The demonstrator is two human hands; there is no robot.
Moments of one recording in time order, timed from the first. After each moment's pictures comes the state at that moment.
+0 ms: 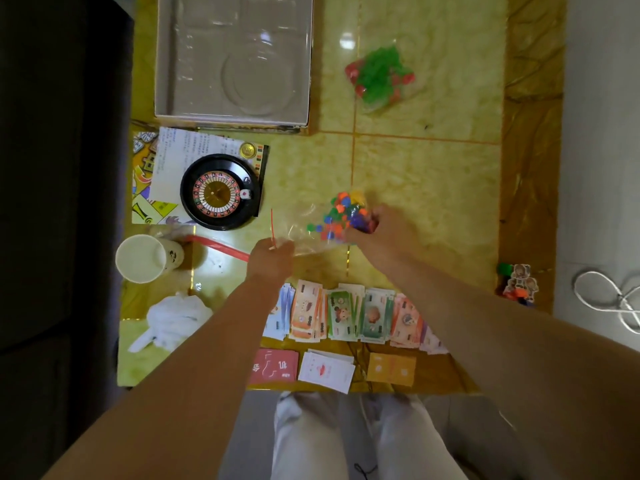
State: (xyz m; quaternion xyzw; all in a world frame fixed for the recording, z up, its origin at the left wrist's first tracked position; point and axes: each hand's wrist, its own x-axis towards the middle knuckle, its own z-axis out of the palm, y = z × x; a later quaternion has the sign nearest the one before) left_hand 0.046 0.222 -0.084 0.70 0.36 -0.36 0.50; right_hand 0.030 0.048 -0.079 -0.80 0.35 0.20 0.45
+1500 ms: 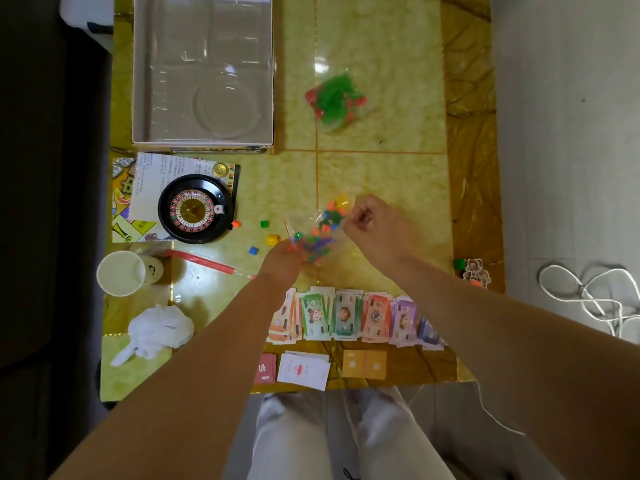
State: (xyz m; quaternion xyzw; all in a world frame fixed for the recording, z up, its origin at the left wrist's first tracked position) left_hand 0.035 0.166 -0.036 0.67 0.27 -0.43 0.54; right_hand 0.015 0.003 -0.035 -0.86 0.24 0.09 0.44
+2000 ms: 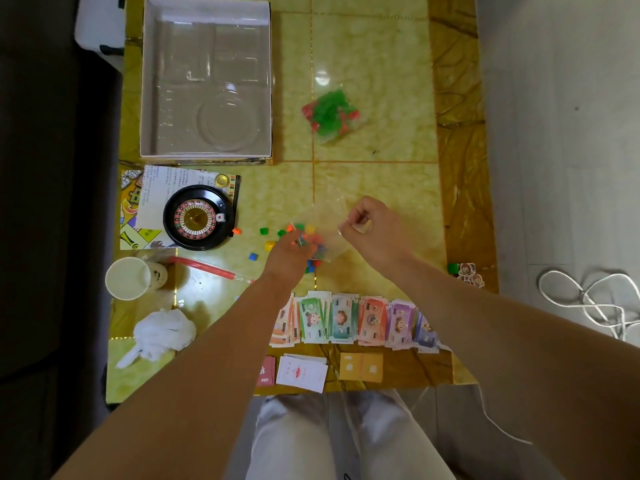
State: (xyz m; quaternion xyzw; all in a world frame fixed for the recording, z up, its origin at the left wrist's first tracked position) left_hand 0.040 0.151 -0.022 0.72 0.19 -0.41 0.53; right_hand 0.014 -0.003 -0.010 -0.85 0.21 0.07 0.47
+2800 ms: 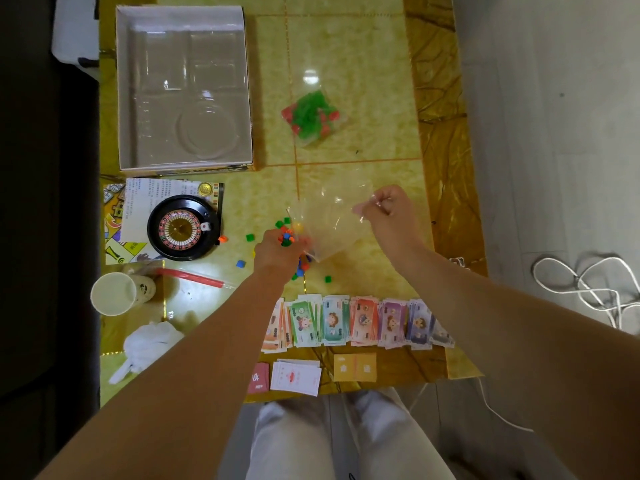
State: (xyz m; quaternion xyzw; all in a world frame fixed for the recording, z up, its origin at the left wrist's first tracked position) left_hand 0.054 0.133 -0.033 0.82 0.18 -0.36 0.41; right_hand 0.018 -0.040 -0.008 -0.73 0.39 0.04 0.57
